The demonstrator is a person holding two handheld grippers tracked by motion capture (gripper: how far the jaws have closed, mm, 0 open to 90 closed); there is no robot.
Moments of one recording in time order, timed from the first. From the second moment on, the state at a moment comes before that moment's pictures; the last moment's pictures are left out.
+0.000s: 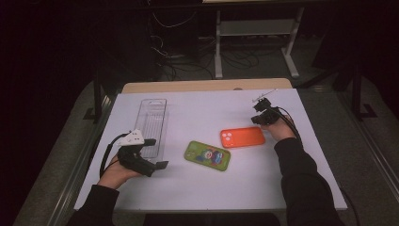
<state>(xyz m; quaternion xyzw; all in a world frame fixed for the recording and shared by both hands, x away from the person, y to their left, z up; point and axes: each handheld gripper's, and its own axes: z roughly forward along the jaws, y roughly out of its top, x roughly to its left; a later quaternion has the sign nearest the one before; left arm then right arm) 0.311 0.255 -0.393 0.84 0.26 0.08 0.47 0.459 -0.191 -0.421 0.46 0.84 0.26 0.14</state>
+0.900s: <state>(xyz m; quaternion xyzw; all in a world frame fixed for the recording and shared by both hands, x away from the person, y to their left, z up) 0.310 0.254 -0.393 0.84 0.26 0.08 0.47 0.444 -0.204 -0.427 0.43 0.87 0.23 0.09</state>
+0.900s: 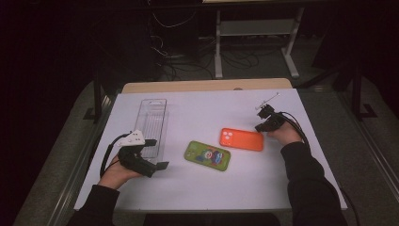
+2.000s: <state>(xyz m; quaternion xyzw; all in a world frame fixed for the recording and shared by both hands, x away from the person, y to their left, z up) 0.308 0.254 -0.393 0.84 0.26 0.08 0.46 0.379 -0.207 -0.400 0.43 0.83 0.32 0.11</state>
